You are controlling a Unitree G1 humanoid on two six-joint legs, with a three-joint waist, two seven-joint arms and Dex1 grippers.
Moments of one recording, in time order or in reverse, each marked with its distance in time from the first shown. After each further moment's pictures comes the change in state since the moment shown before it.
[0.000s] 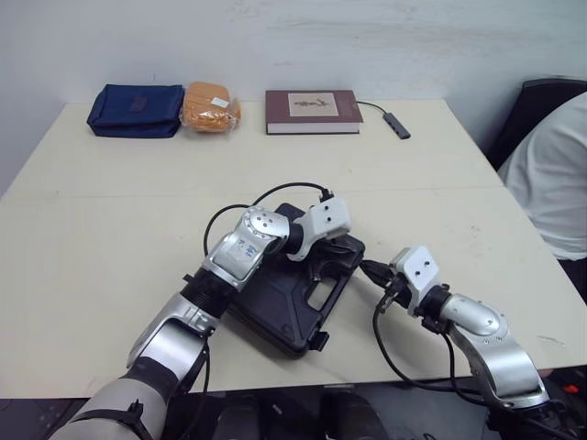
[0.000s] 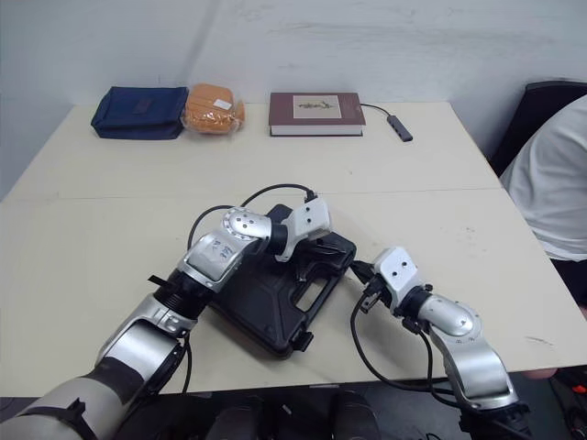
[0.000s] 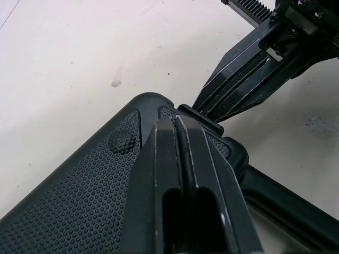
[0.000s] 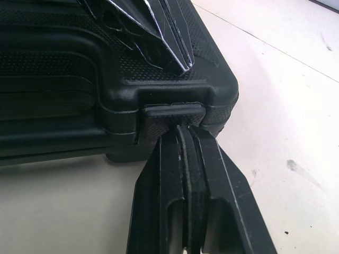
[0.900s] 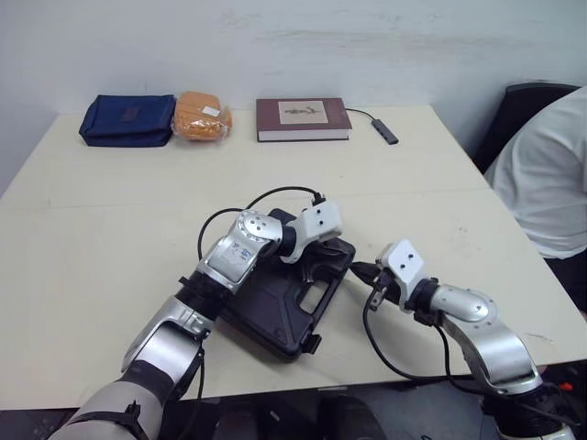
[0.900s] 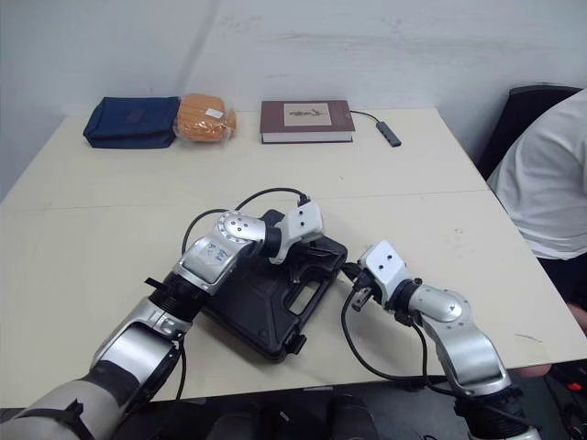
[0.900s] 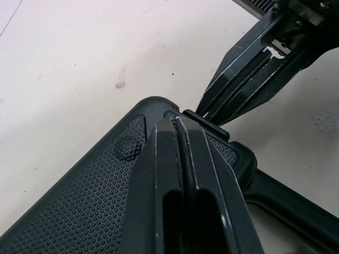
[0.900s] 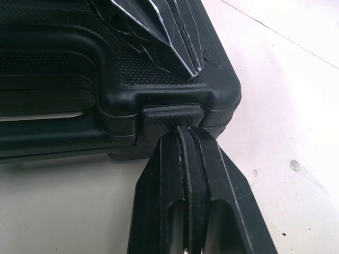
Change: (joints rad) left arm 0.032 0.025 0.007 0.000 0.013 -0.023 -0.001; right arm -0.058 -0.035 0.054 -0.043 -0.013 0.133 0.046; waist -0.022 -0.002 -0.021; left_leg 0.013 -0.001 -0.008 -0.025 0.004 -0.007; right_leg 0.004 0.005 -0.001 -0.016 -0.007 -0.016
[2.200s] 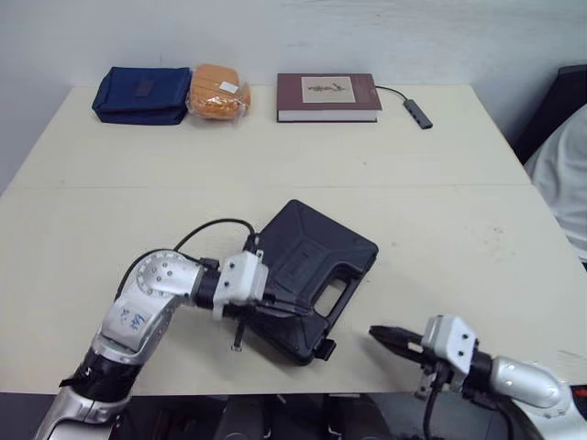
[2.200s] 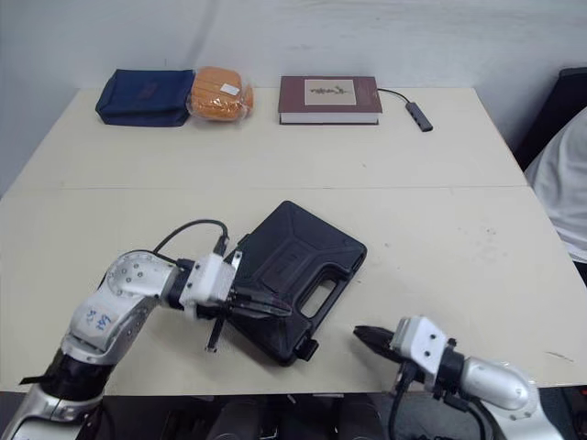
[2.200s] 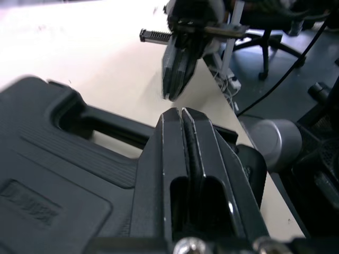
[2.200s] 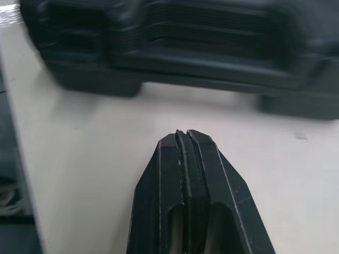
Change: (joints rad) left arm 0.517 0.350 0.228 -0.663 -0.312 -0.155 -0.283; right arm 0.504 -0.120 -0.085 -0.157 0.086 -0.420 0.235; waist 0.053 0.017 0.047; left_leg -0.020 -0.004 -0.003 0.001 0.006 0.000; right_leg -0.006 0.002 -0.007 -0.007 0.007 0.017
